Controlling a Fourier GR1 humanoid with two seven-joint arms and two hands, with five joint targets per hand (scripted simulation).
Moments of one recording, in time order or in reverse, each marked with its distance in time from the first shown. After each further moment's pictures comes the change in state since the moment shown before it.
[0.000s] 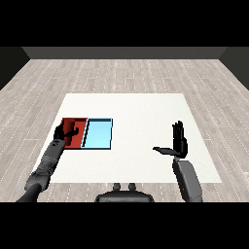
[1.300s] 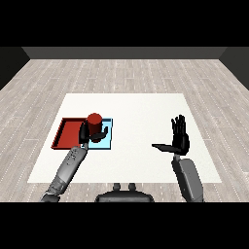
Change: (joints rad) left arm 0.304 -0.185 -0.305 -1.095 0.133 0.040 0.075; right arm -0.029 -0.011 0.042 -0.167 -0.051 -0.076 0.139
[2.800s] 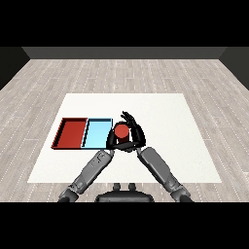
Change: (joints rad) left arm -0.071 -0.263 -0.231 0.110 0.099 0.082 -0.148; right arm -0.365 0.209 0.402 0.243 0.037 -0.165 0.040
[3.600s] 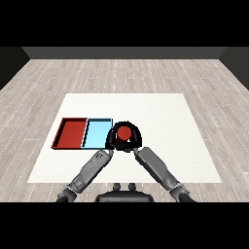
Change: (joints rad) left arm -0.008 0.028 -0.017 0.019 0.020 0.022 0.030; right arm -0.032 0.005 0.056 0.094 -0.105 -0.072 -0.089
